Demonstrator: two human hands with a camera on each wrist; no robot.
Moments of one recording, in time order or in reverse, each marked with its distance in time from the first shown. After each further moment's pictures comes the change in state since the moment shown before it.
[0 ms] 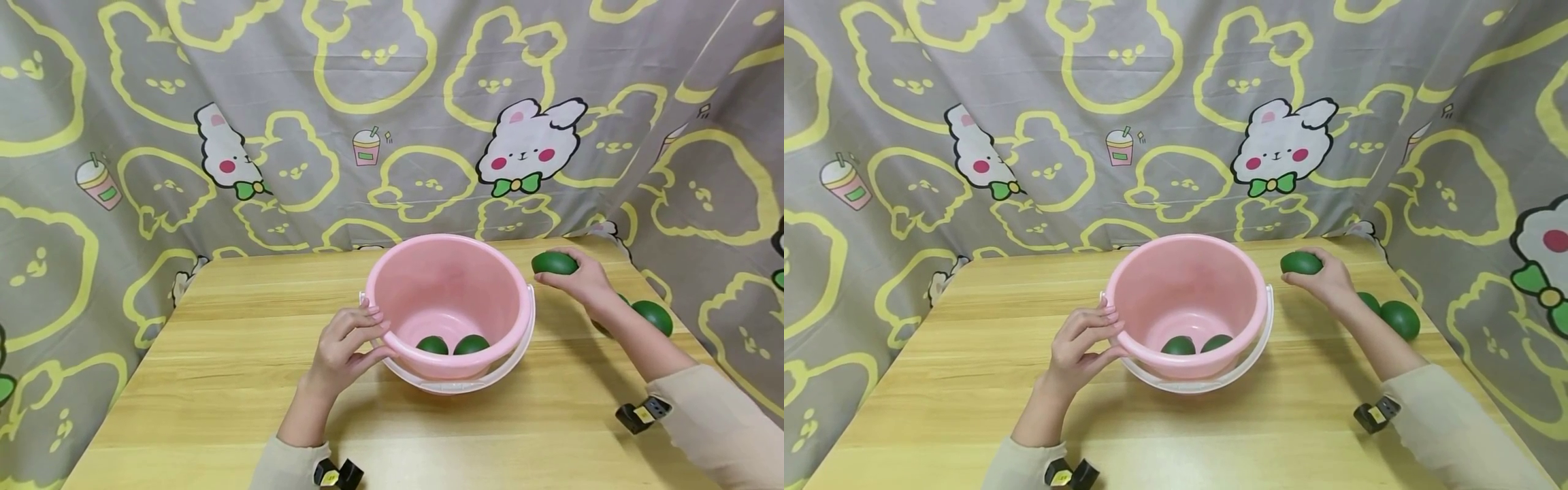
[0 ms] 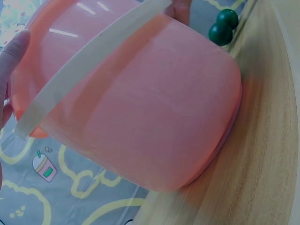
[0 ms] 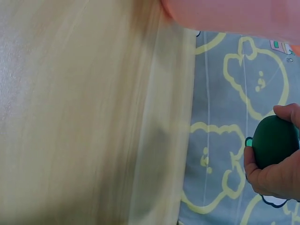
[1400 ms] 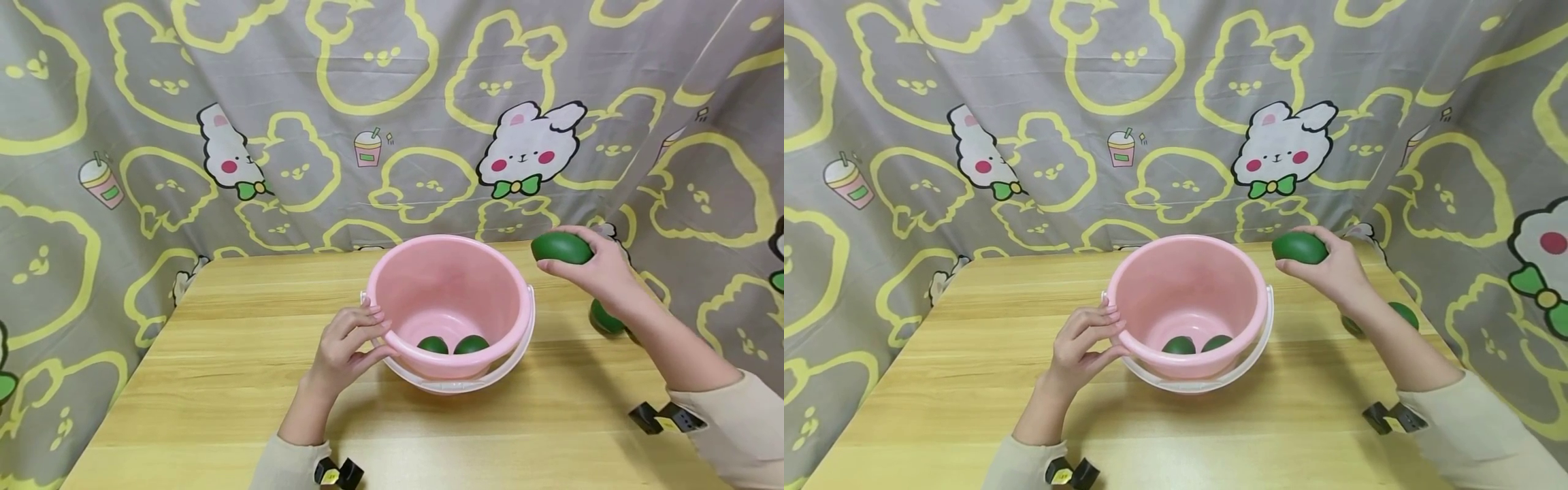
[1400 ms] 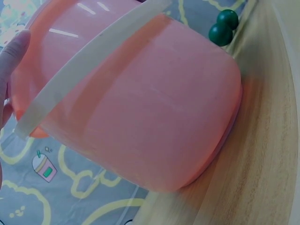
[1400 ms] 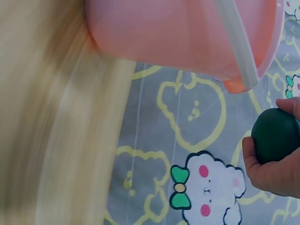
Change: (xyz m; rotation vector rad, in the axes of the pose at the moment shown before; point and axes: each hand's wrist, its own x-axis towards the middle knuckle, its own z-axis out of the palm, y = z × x) left_hand 0.000 0.000 0.000 0.006 0.003 -0.002; right_hand -0.035 -0.065 -0.023 -0.052 0.070 -0.119
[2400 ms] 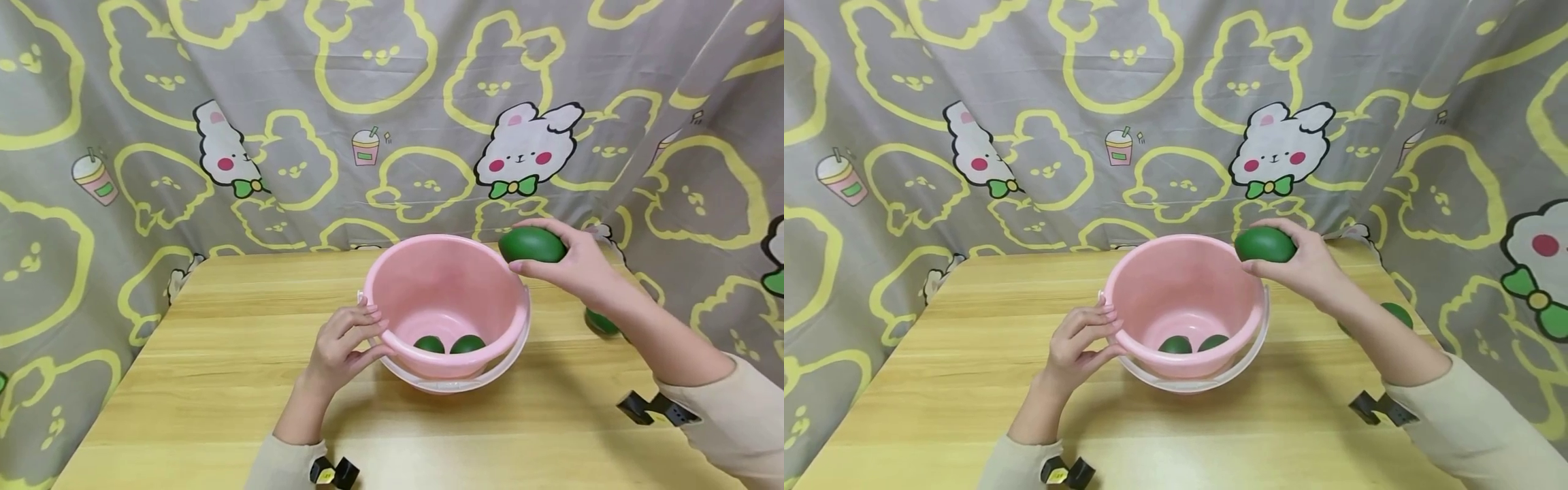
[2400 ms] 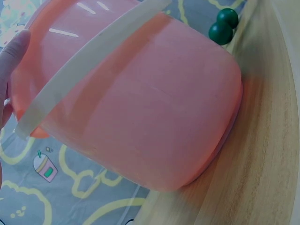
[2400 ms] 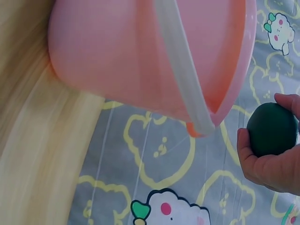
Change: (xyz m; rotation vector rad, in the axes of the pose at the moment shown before) left_hand 0.000 -0.001 -0.001 -0.001 -0.001 0.007; right_hand -0.010 -0.050 0.006 0.043 -0.116 -0.111
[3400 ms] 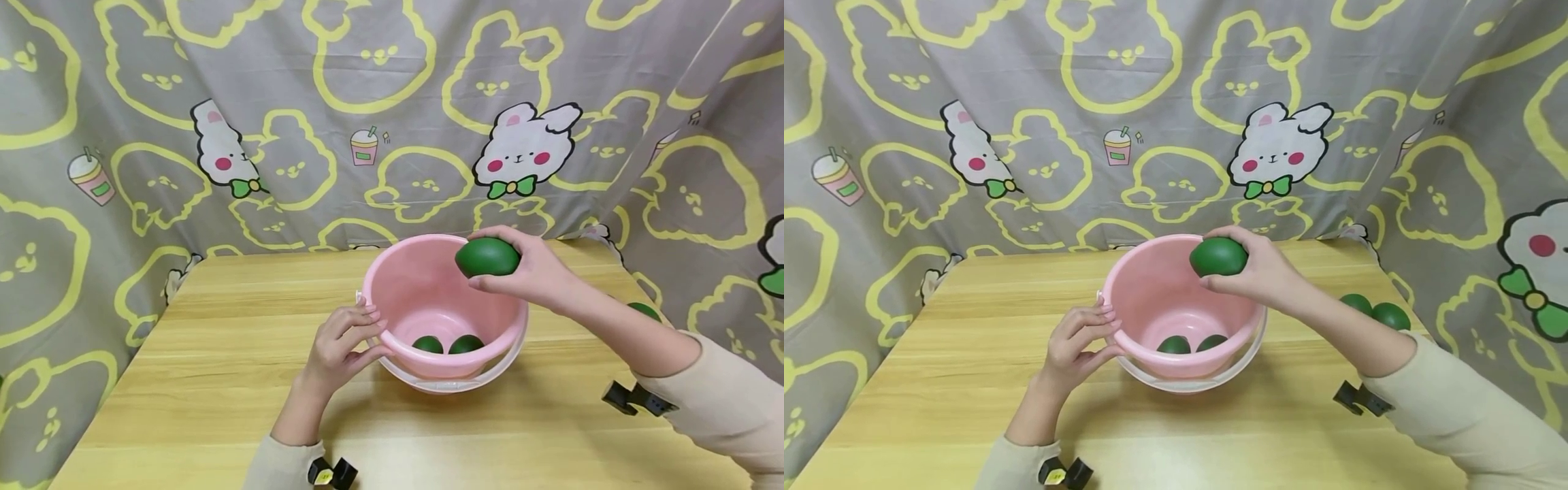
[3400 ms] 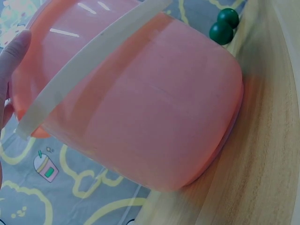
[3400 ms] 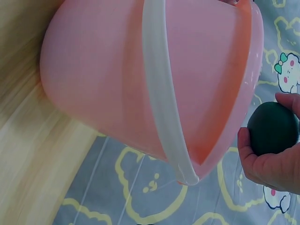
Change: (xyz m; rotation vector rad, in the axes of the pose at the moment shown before) left_hand 0.001 0.000 -0.001 0.005 -0.006 -0.002; right_hand 0.003 -0.038 0.030 -0.008 -0.154 -0.076
